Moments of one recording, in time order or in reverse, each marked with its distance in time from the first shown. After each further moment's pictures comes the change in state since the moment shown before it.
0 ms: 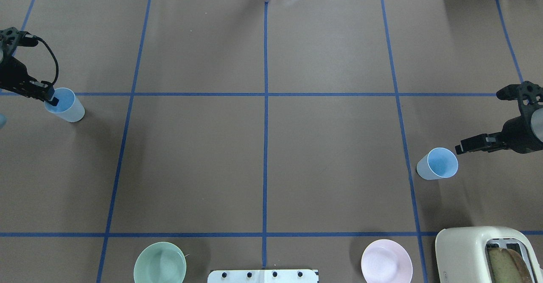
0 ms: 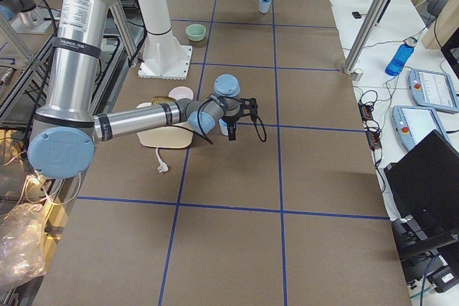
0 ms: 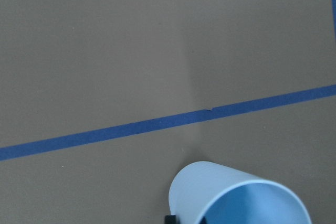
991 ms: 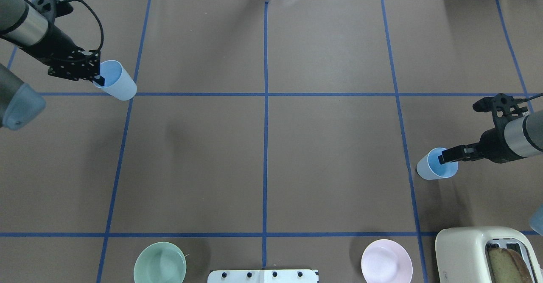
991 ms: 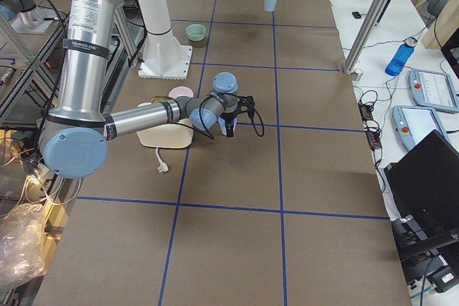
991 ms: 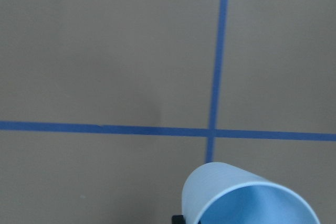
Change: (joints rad) left arm 0.094 -0.157 -0.263 0.213 0.010 -0.565; right arm -0.104 0.018 -0.007 -0.003 -0.072 0.047
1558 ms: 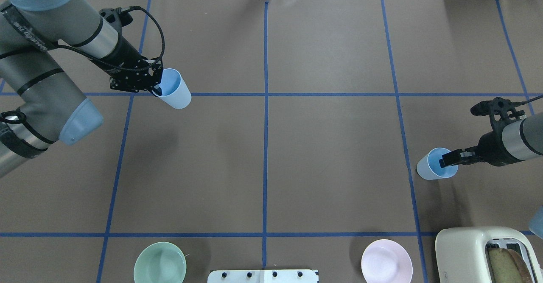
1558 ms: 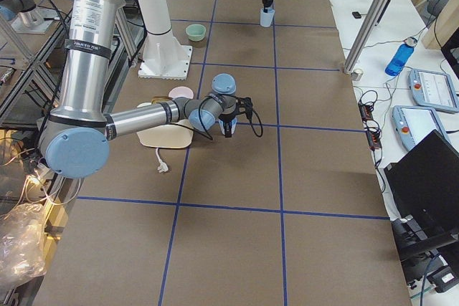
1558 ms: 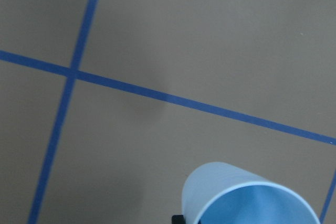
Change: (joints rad) left arm 0.148 -0.139 -0.012 0.010 0.076 -0.283; right arm -0.012 -0.003 -0.007 -0.005 -0.003 -0.006
